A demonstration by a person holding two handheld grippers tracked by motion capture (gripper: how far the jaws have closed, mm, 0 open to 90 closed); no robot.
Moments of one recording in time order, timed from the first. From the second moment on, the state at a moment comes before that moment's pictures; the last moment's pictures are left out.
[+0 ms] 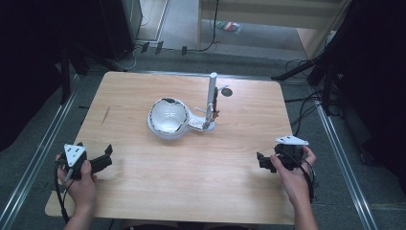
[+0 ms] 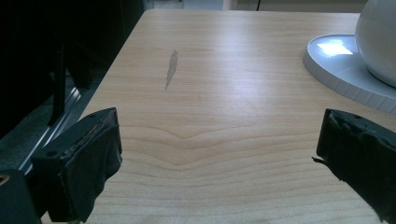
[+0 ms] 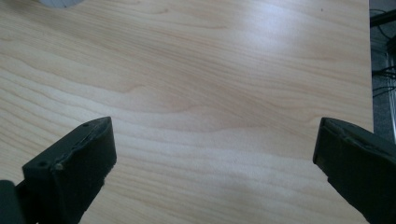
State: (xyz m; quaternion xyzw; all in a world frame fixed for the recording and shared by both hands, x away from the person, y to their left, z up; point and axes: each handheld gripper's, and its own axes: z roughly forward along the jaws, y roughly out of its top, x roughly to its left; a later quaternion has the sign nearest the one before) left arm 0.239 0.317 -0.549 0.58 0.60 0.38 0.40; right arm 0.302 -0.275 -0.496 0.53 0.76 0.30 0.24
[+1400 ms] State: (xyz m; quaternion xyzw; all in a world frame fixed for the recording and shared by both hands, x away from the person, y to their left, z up) left arm 0.238 0.317 -0.550 0.57 0.60 0.39 0.41; right arm 0.239 -0.335 -0.535 0.58 0.69 0.36 0.25
